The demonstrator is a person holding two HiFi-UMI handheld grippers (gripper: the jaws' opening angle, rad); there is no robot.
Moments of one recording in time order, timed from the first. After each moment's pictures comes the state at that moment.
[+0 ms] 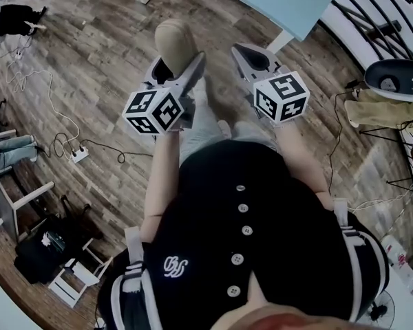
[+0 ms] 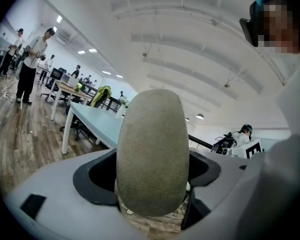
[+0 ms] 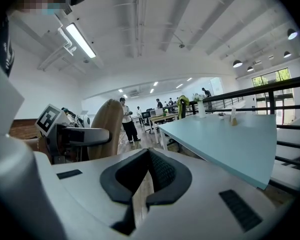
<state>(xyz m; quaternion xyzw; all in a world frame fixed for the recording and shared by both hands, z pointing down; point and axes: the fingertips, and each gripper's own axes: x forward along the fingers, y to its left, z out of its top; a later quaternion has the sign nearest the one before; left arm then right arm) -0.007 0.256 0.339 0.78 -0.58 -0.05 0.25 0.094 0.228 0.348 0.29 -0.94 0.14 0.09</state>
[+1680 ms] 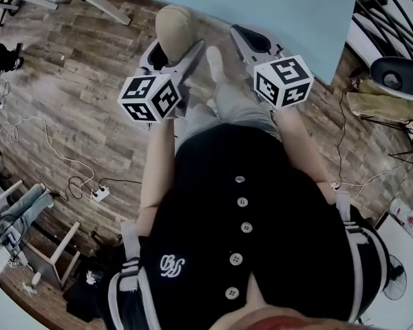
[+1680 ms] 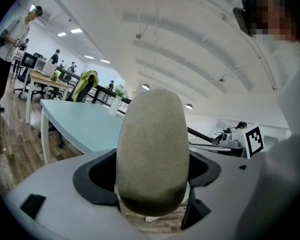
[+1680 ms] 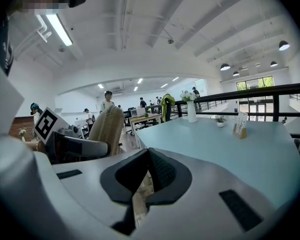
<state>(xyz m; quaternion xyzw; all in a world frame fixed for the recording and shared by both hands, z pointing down) -0.149 -0.022 0.374 0.83 -0.48 0.01 0.27 -0.049 -0.039 0.359 0.39 -0.90 0.14 0.10</state>
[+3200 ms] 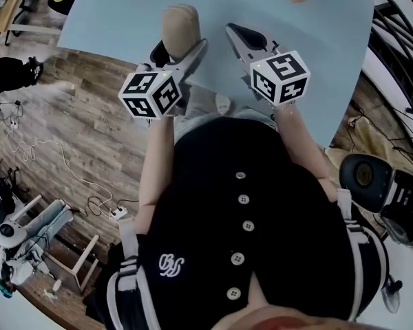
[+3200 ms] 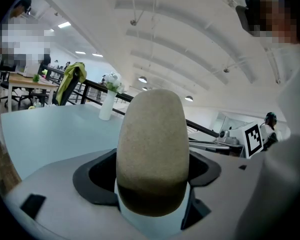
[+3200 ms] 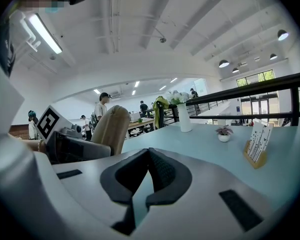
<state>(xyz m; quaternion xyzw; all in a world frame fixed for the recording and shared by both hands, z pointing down) -0.114 -0.276 0.380 0.84 -0.46 0.05 0.26 -0.030 -0.291 0.368 0.38 -0.91 0.16 0.08</state>
